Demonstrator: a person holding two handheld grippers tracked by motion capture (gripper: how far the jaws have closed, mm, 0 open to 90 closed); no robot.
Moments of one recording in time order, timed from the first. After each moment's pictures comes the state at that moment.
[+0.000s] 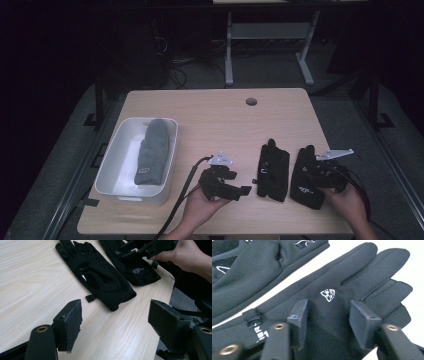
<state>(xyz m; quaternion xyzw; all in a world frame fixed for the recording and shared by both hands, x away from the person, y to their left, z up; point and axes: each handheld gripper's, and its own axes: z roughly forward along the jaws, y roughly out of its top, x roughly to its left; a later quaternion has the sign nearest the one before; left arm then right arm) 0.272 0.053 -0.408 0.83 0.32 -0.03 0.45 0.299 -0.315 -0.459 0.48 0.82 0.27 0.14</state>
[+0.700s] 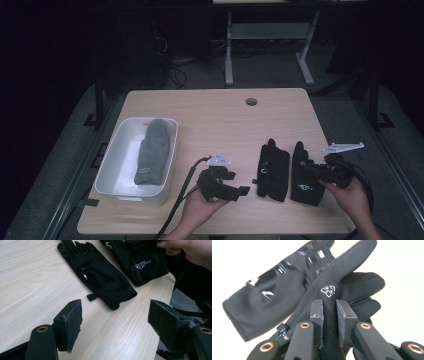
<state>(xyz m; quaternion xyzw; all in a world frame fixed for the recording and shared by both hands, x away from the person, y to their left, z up) 0.271 0.056 -0.408 0.83 0.33 -0.03 0.45 0.297 -0.312 -0.423 0.48 0.80 0.34 0.10</state>
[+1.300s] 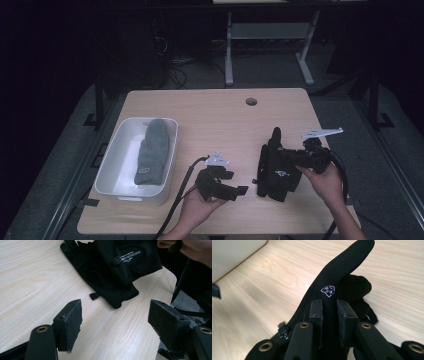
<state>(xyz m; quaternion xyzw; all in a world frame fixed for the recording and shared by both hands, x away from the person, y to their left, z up) 0.272 0.062 -0.408 0.83 0.33 -0.03 0.45 0.327 -0.254 -0.403 0.47 0.79 0.39 0.08</state>
